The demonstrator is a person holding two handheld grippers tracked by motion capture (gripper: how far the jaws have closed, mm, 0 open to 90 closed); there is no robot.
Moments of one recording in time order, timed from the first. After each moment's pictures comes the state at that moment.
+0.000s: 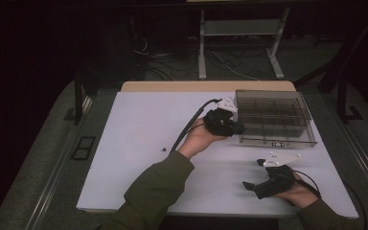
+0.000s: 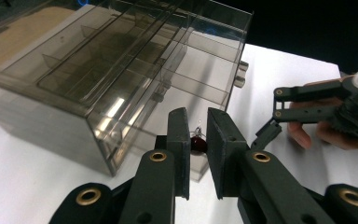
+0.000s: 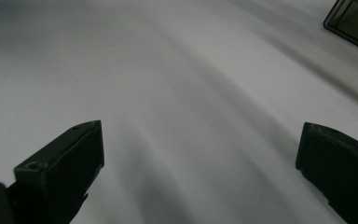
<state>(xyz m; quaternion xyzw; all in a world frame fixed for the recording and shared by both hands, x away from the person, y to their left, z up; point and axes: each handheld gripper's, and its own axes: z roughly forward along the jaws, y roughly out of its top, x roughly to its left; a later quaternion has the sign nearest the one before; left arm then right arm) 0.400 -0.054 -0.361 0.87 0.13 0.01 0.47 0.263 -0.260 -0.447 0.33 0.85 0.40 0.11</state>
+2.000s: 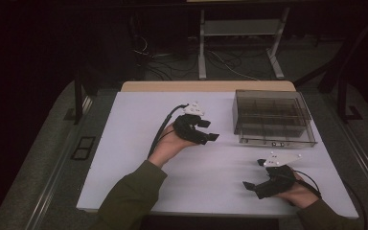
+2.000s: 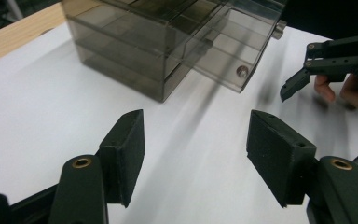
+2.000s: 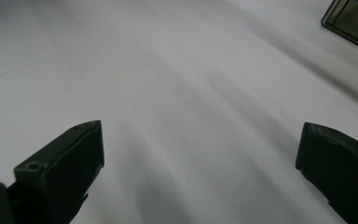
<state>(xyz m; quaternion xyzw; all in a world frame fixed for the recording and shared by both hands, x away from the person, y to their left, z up) 0.390 0.040 -0.373 0.86 0.20 0.05 0.47 0.263 -0.261 -0.448 0.33 0.85 0.40 0.11</state>
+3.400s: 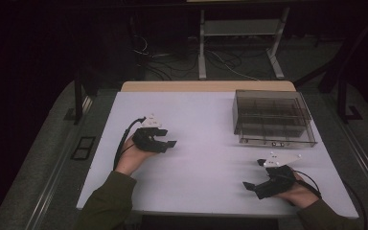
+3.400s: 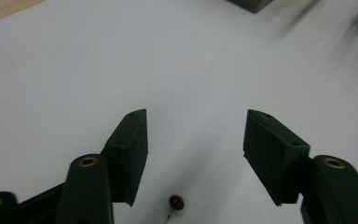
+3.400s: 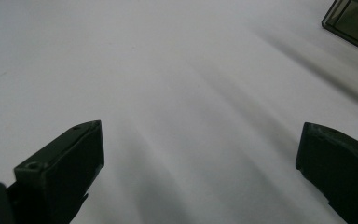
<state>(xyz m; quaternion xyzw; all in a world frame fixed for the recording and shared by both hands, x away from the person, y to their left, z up) 0.375 0.154 -0.408 0.86 0.29 0.12 0.41 0.263 -0.261 -0.447 0.33 0.85 0.40 0.11</state>
